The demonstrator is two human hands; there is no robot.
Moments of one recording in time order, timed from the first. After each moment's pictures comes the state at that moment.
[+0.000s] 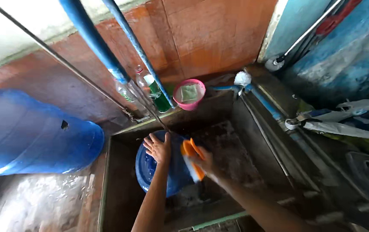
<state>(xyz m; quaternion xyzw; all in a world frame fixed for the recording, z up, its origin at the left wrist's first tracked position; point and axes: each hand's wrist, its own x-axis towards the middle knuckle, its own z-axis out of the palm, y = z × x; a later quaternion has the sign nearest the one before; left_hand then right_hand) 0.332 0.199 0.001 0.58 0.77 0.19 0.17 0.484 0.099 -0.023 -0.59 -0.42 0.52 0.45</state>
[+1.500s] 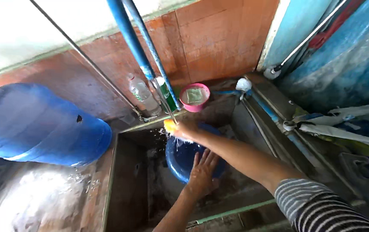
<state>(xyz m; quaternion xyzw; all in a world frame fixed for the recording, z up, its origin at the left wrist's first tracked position) 0.366 0.079 0.006 0.91 0.35 0.00 0.22 0.451 0.209 0.079 -0.62 -0.70 0.33 0.12</state>
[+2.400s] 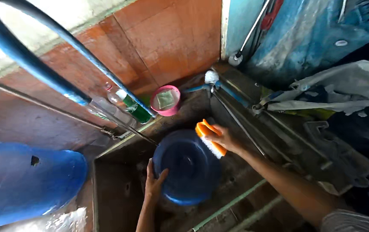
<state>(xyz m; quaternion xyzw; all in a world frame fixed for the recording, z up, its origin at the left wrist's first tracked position) 0.282 0.126 -0.017 0.62 0.58 0.28 0.45 0.606 0.075 -0.015 -0.65 -0.46 0.41 0.44</state>
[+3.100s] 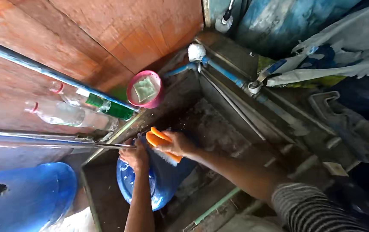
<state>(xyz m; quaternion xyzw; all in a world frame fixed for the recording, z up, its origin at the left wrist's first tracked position) 0.353 0.215 0.002 0.67 0.71 0.19 0.12 0.512 0.155 -0.012 -0.57 -0.48 0.52 0.42</state>
